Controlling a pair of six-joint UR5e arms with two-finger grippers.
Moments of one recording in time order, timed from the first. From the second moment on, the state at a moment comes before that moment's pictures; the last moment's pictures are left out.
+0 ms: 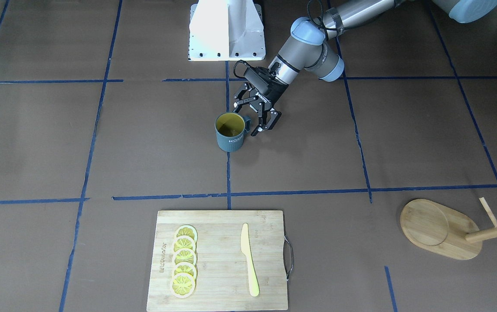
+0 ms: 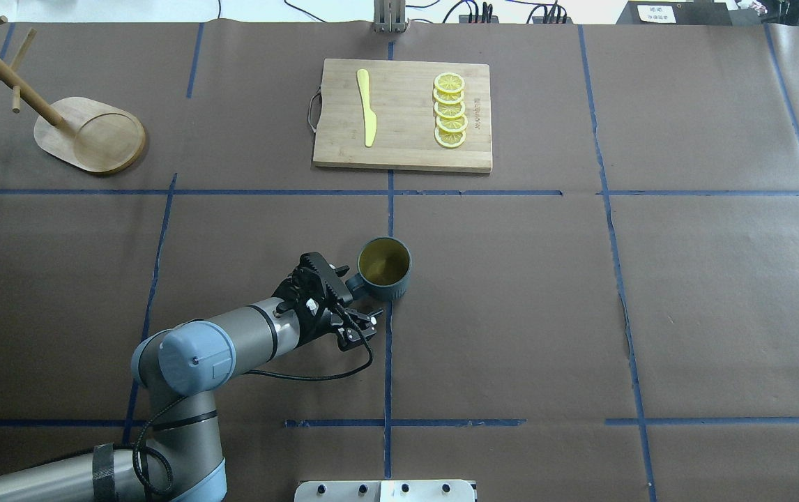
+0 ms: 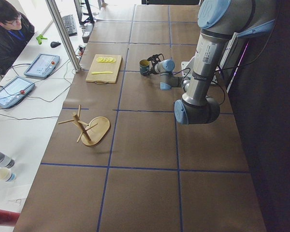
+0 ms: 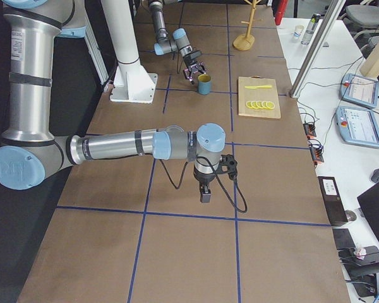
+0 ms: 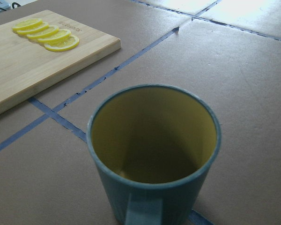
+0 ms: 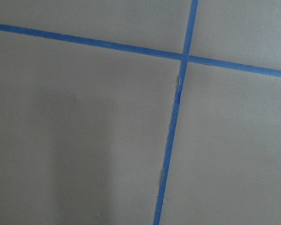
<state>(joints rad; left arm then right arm) -0.30 -2.05 -1.48 -2.69 -1.38 -0.45 1.48 -1.69 1.85 -1.69 2.30 -0.06</state>
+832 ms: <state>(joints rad) -0.30 -2.06 -1.46 -2.72 -1.38 -0.47 1.48 -1.69 1.85 -1.69 2.30 -0.06</state>
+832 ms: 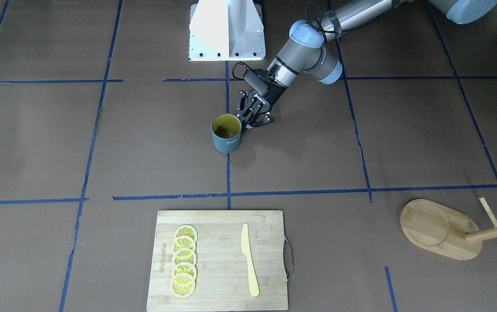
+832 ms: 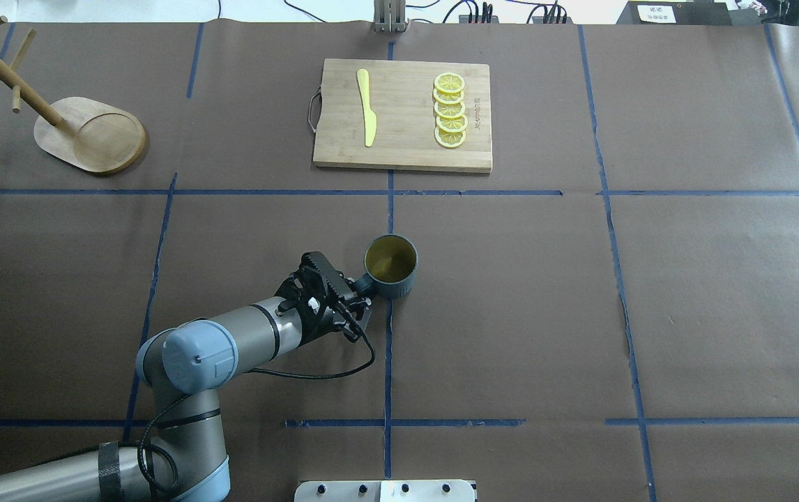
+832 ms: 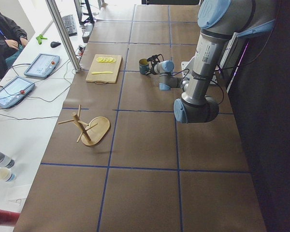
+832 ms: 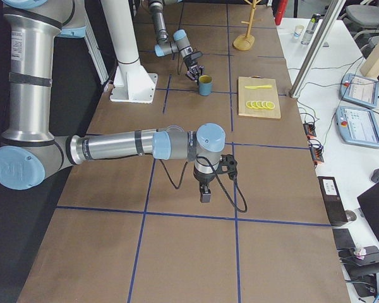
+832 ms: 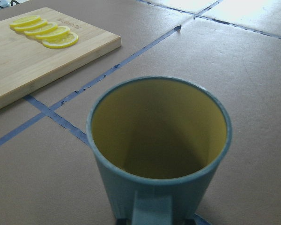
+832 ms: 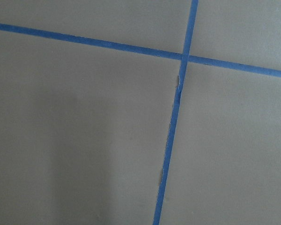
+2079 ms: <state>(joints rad) -0.52 -2.05 -1.55 -2.76 -1.50 -1.61 1.48 -1.69 1.85 -1.69 2.30 -0.06</state>
